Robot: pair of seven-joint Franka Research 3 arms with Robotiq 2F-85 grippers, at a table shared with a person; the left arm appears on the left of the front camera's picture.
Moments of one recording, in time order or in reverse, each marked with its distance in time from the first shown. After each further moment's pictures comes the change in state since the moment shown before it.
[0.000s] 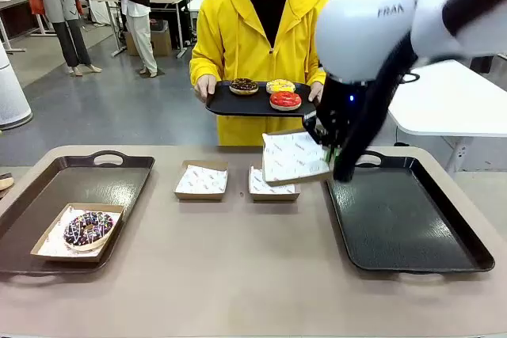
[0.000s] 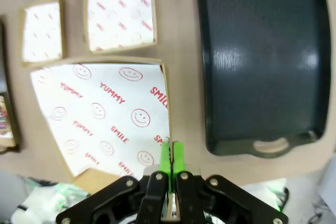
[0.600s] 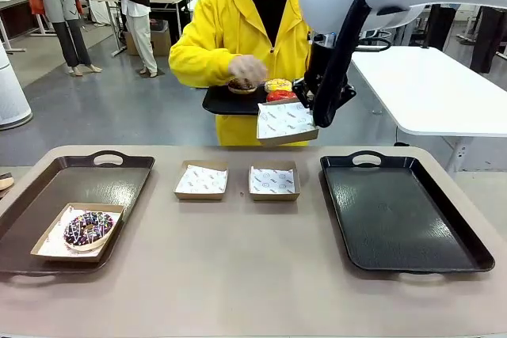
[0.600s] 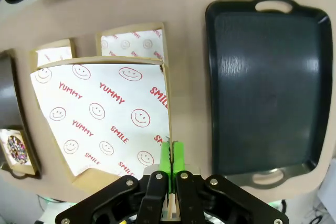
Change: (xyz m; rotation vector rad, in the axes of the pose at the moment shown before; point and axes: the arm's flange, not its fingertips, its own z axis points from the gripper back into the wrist) left arm 0.016 0.050 0.019 -0.142 -0.062 0.087; right arm 0.102 0.017 -0.001 0.011 0.010 -0.008
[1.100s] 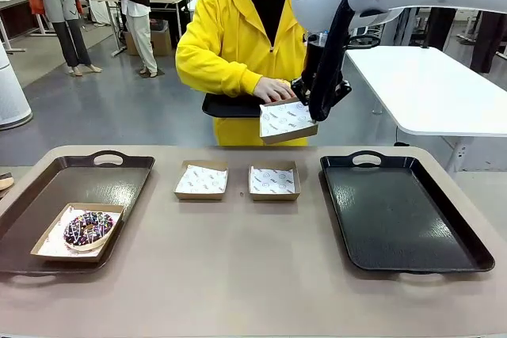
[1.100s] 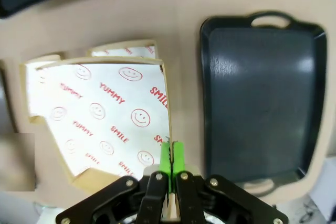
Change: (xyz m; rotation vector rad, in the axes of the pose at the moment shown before) left arm -0.001 -0.005 -0.001 0.002 0.005 -0.009; right arm 0.033 0.005 -0.013 -0.045 0.025 0.014
